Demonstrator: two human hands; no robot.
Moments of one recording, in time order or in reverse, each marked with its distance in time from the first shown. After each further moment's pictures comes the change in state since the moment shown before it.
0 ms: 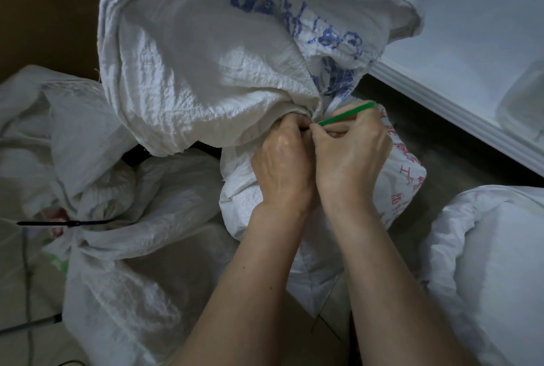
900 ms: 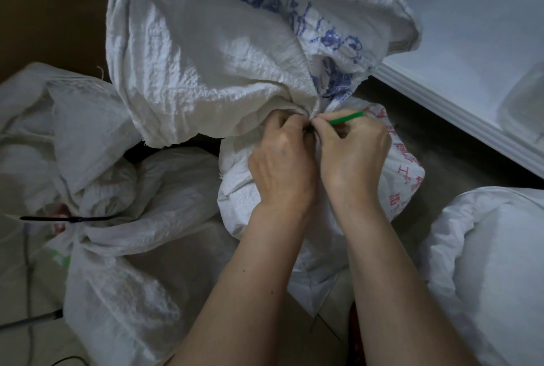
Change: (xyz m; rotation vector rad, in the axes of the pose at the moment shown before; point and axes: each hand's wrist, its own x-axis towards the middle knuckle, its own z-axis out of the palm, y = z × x) left_hand -0.003 -0.006 0.002 0.057 0.143 0.104; right_hand 0.004 0.005 -0.005 0.092 -0.109 -0.019
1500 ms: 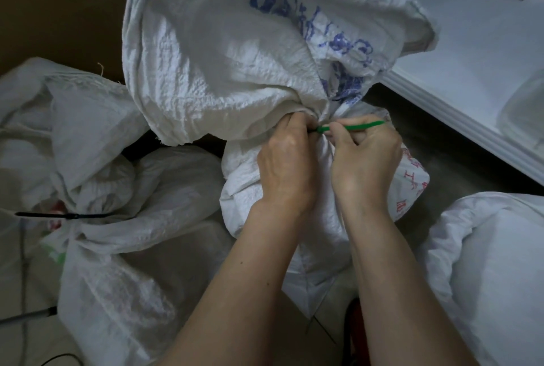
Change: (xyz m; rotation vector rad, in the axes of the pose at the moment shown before) left_hand 0.003 -0.001 0.008 -0.111 -0.079 0.052; right_hand 0.002 0.013 -0.004 0.168 0.052 0.155
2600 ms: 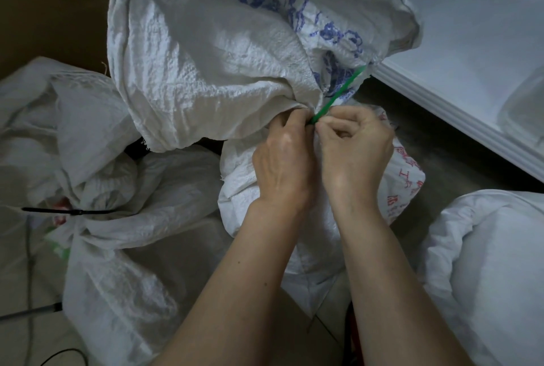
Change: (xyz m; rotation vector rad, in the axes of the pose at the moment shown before) left_hand -0.004 0.009 -0.013 0.052 -0.067 -0.081; right_hand -0.009 -0.012 0.003 0.042 -0.021 -0.029
